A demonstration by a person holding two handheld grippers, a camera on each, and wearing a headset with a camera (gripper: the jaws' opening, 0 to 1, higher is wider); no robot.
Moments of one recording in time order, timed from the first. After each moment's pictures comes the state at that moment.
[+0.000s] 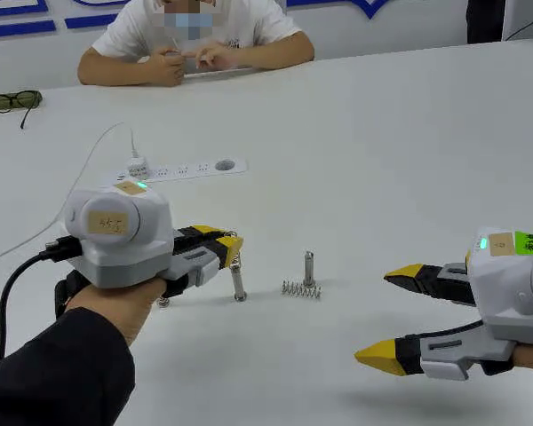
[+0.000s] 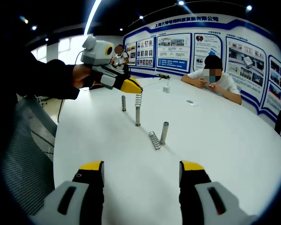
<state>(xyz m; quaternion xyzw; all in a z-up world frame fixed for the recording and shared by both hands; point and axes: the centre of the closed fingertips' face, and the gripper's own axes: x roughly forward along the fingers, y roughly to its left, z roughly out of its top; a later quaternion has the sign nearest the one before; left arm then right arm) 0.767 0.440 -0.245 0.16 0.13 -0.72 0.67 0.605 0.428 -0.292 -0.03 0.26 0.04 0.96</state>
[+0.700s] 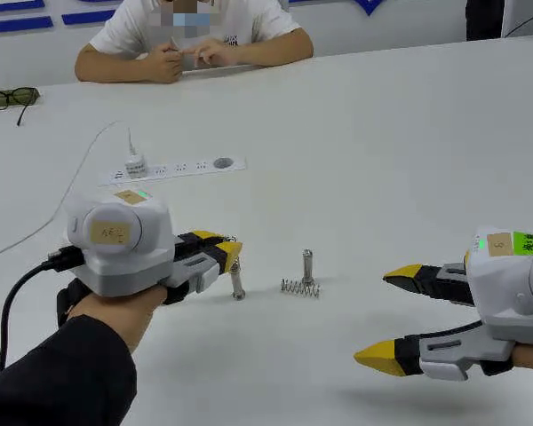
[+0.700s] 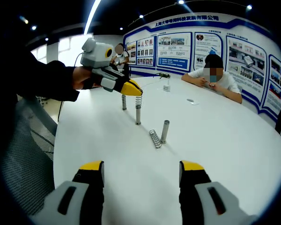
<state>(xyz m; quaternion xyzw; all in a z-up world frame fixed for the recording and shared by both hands) 0.770 0.441 -0.256 0.15 0.14 -0.71 0.67 0.604 0.429 -0.295 -0.03 0.26 0.04 0.96</state>
